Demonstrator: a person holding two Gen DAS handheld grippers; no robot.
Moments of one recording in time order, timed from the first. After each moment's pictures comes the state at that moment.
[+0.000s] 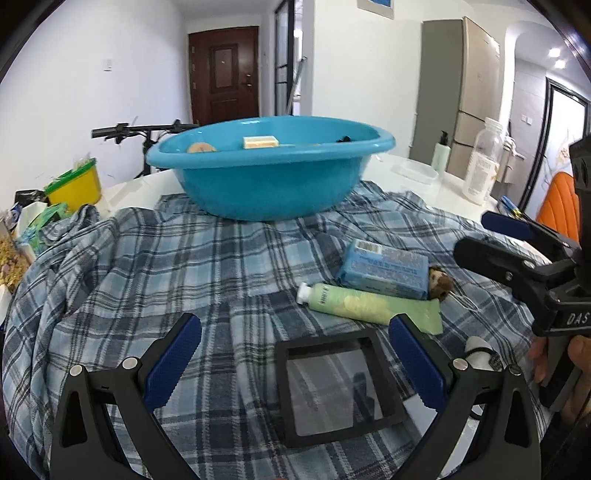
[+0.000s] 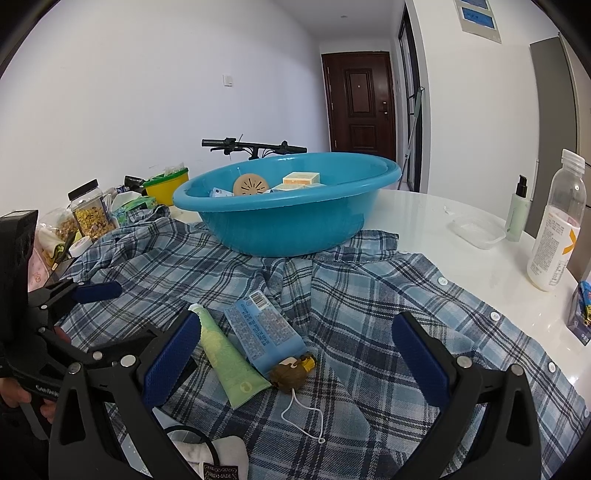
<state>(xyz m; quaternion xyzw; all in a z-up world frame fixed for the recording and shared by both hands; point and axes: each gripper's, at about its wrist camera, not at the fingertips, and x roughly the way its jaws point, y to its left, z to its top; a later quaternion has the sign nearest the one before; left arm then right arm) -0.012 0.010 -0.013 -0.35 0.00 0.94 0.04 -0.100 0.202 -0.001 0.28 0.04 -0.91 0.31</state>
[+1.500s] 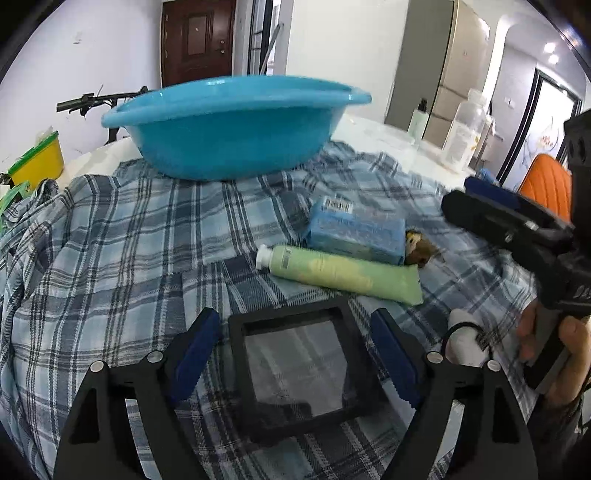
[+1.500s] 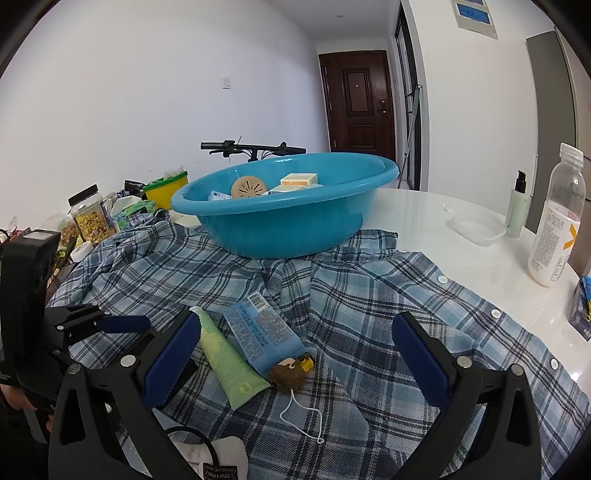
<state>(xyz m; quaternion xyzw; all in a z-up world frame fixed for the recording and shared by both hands) -0.027 0.019 -0.032 -0.42 -0.02 0.90 0.09 -0.101 0.205 -0.001 0.28 0.03 -0.91 0.31</state>
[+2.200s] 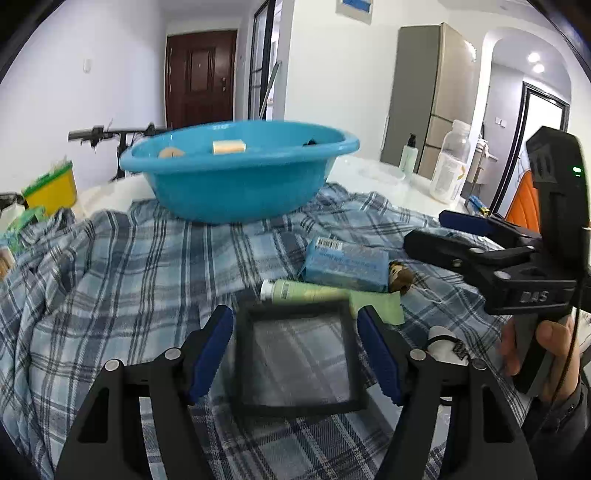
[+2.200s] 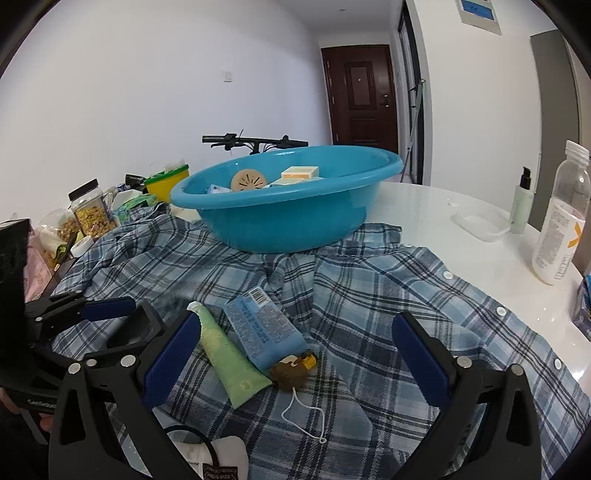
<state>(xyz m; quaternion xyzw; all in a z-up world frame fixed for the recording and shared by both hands) 0.001 0.019 -0.006 -0.33 -0.02 0.94 0.07 -0.107 0.202 -0.004 0.29 0.03 -0.90 0.31</state>
